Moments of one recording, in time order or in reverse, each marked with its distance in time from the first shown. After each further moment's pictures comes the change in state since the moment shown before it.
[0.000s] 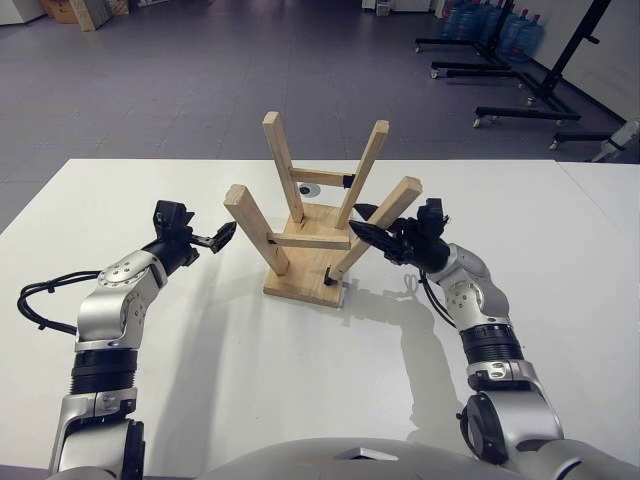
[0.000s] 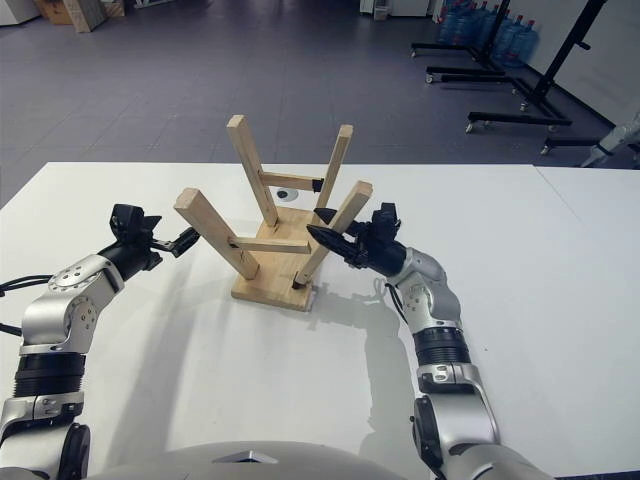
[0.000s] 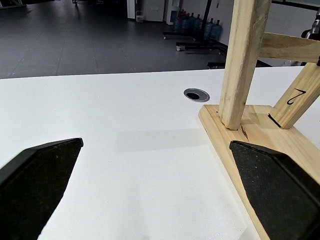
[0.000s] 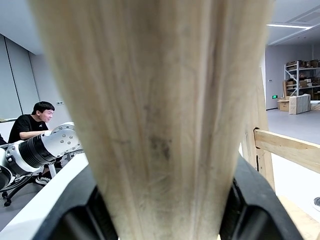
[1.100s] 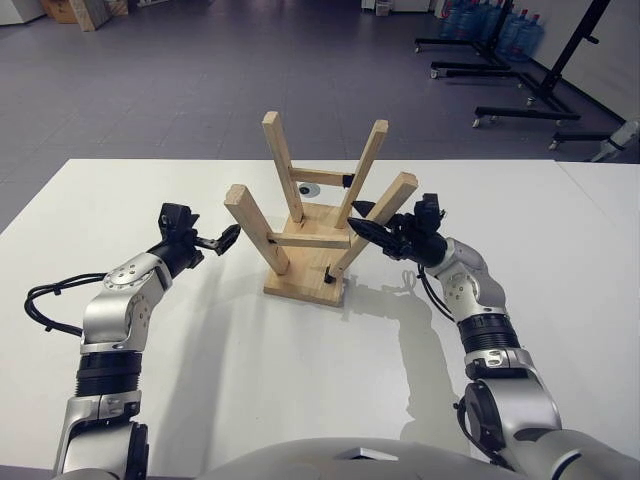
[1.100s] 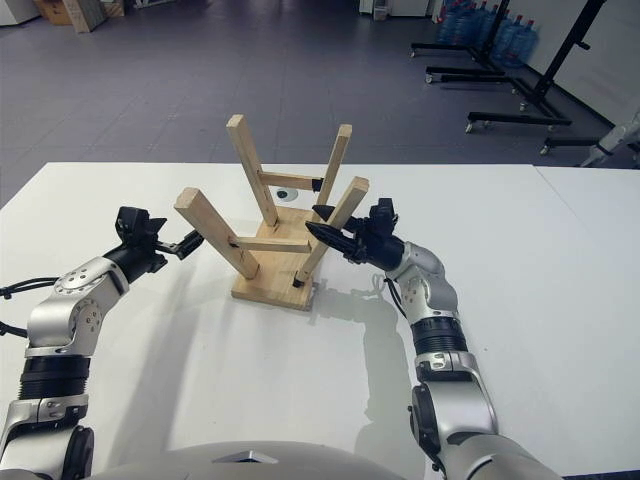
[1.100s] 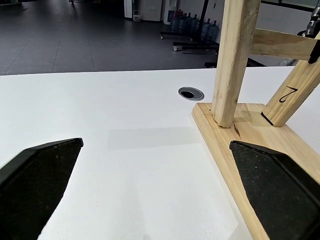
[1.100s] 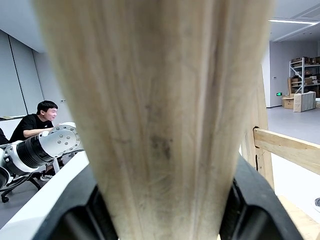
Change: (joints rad) left arm 0.011 -0.020 -0.009 -0.012 0.002 -0.001 0.003; right arm -0.058 -0.003 -0.001 0.085 -0.028 -0.025 0.035
